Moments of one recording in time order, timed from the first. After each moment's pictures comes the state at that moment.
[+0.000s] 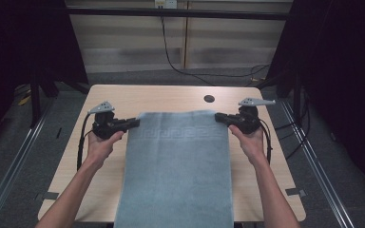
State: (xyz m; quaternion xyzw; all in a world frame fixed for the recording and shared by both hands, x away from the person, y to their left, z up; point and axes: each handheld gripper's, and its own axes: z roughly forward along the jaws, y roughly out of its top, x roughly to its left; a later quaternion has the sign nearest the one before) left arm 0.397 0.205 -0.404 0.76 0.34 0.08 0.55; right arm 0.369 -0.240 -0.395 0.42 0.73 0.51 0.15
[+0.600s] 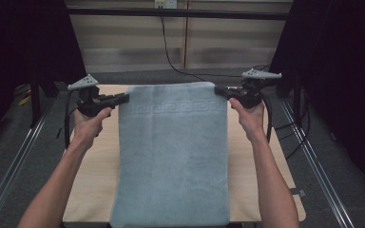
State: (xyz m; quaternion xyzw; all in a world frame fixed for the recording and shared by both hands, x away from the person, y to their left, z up) left arm 0.415 0.227 -0.330 0.74 0.33 0.13 0.57; right arm 0.403 -0.235 -0.328 0.41 0.71 0.55 0.18
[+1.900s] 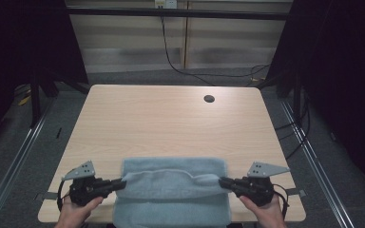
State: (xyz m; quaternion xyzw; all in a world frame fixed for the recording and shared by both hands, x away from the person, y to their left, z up) left arm 0.232 0.251 -0.468 0.81 0.32 -0.01 0.50; right arm 0.191 -0.232 -0.440 0.37 0.78 0.49 0.07
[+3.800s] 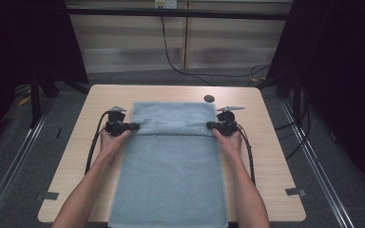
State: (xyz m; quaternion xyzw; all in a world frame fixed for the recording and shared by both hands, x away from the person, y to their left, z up) left arm 0.464 0.206 -0.498 0.78 0.45 0.07 0.44; right arm 0.433 -0.214 -0.499 0.52 0.74 0.40 0.15
